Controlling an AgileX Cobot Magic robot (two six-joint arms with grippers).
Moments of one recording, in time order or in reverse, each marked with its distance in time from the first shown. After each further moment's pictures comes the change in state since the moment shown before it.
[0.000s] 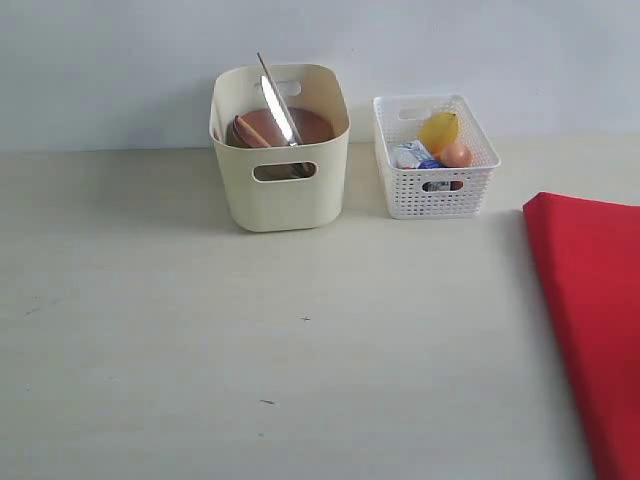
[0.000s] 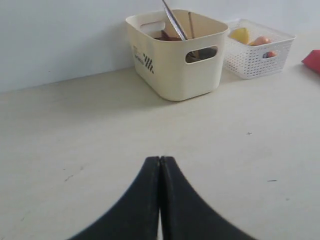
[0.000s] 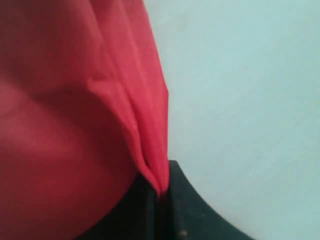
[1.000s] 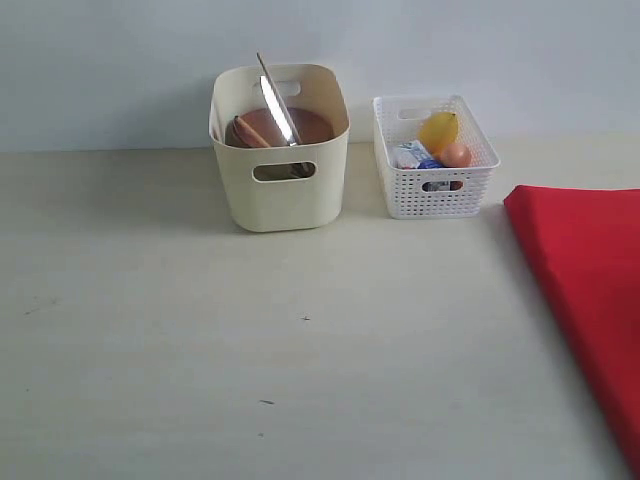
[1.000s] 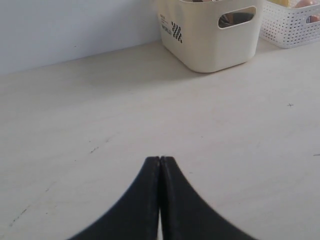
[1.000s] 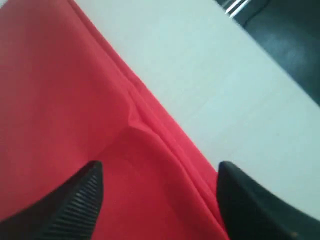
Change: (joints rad) left arm 0.056 0.000 0.123 0.075 -0.079 0.000; right arm -0.051 -0.029 -0.192 0.399 -0.050 -0.252
